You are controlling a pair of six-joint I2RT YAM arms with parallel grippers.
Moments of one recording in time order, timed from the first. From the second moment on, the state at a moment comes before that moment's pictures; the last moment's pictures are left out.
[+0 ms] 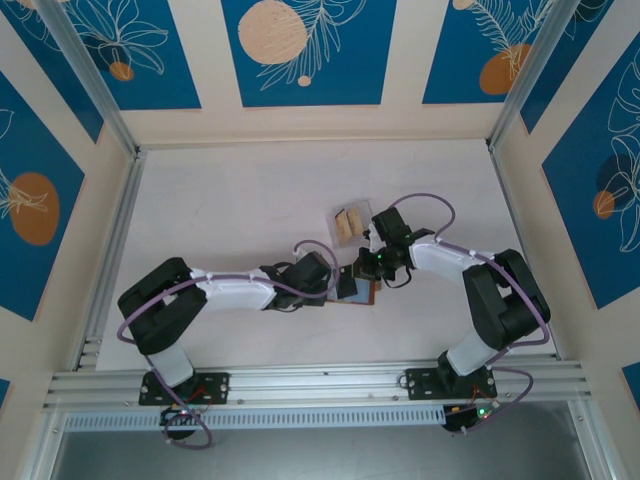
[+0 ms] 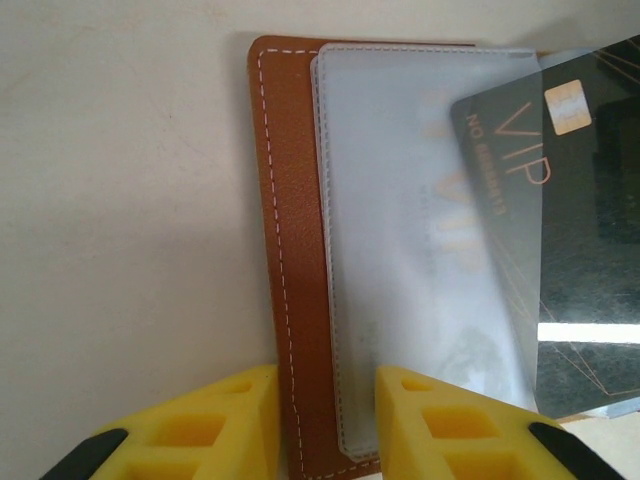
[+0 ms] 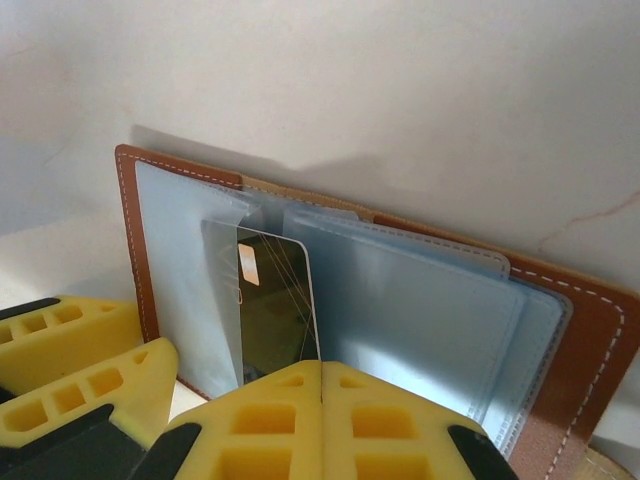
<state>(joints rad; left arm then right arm) -0.98 1.71 0.87 -0.21 -0.13 -0.78 0.44 1.58 0.84 -0.44 -0.41 0.55</state>
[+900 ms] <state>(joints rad) -0.98 1.72 0.88 -0.22 -0.13 -0.78 0.44 1.60 0.81 -0.39 -0.39 0.57</state>
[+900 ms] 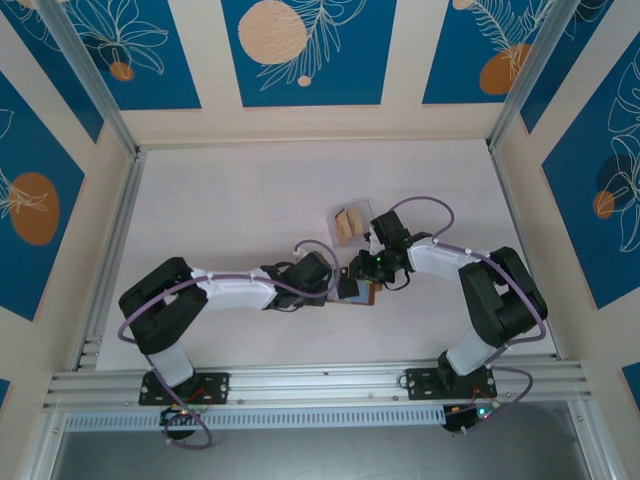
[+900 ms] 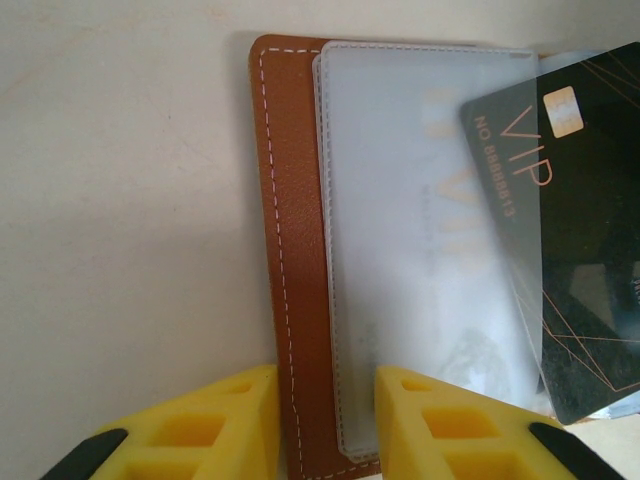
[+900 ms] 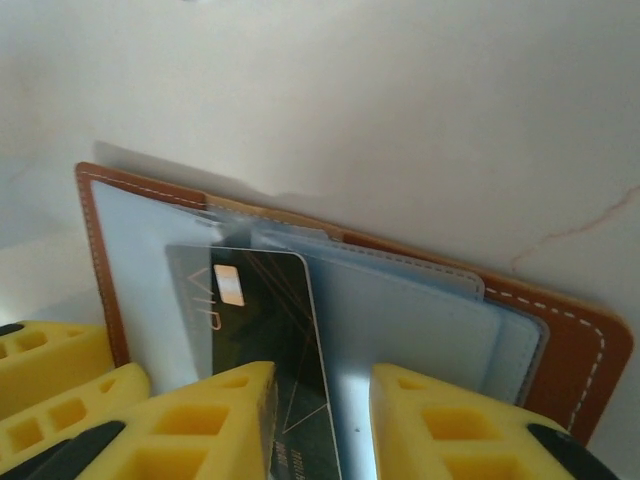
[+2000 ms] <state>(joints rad) -0.98 1.72 0.87 -0.21 -0.13 -0.78 0.46 1.60 0.84 -0.39 -0.46 0.56</state>
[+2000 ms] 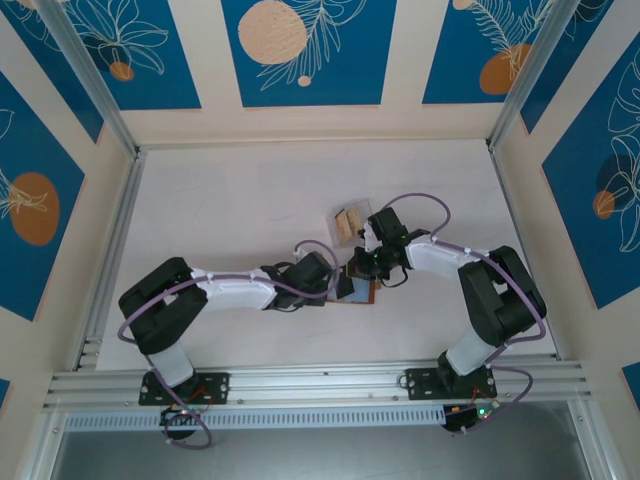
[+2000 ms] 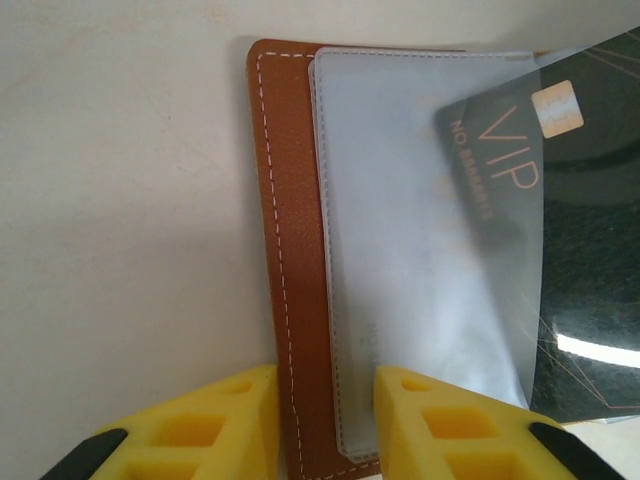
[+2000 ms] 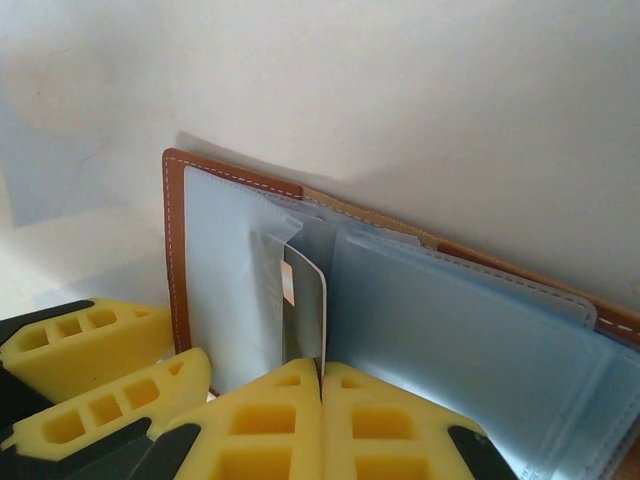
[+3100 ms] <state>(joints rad) -0.98 1.71 0.87 -0.20 -0.13 -0.78 0.51 1.48 0.68 -0.25 -0.25 0.74</state>
